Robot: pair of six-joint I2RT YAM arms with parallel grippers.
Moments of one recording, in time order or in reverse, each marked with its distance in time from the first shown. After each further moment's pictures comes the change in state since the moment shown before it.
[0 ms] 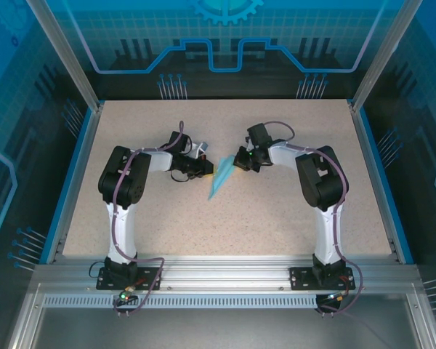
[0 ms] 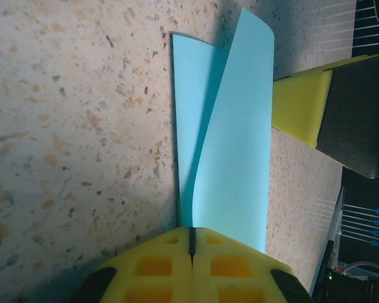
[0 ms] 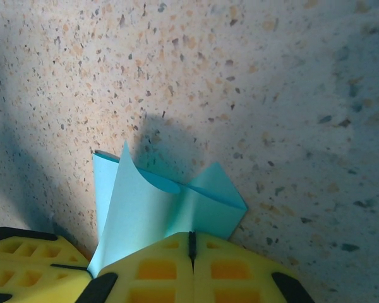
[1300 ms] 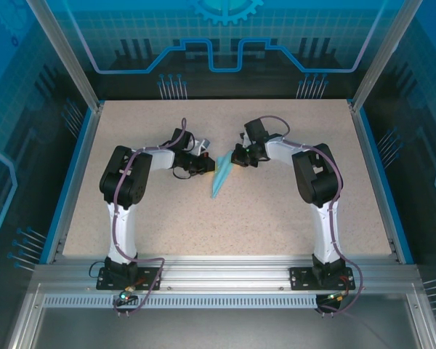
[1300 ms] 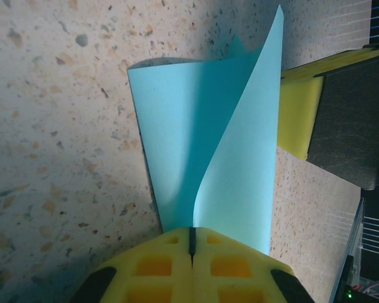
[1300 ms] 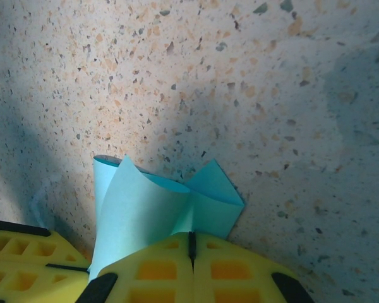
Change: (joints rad) left arm -0.016 0.007 0.050 -0.030 -0.072 0.014; right arm 0.000 0.069 0.121 -0.074 -0.019 -0.135
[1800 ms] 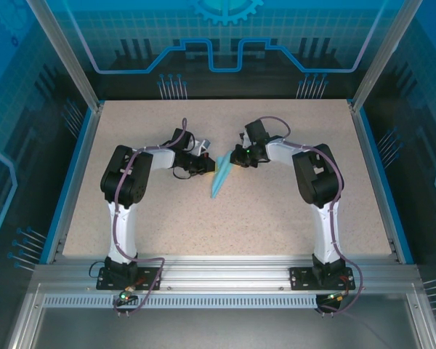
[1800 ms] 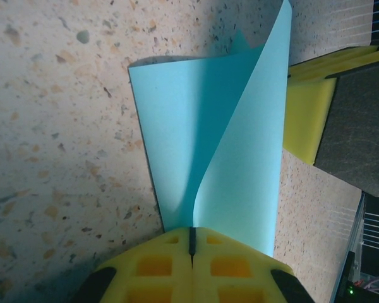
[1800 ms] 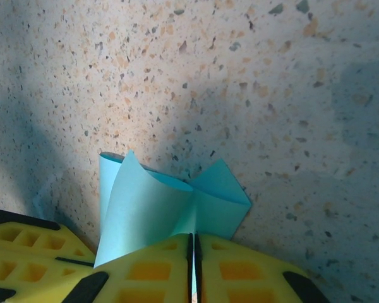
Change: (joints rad) left arm 0.001 0.014 0.015 -0.018 0.009 0.018; right arm 0.000 -0.018 -0.043 0.060 -0.018 -0.014
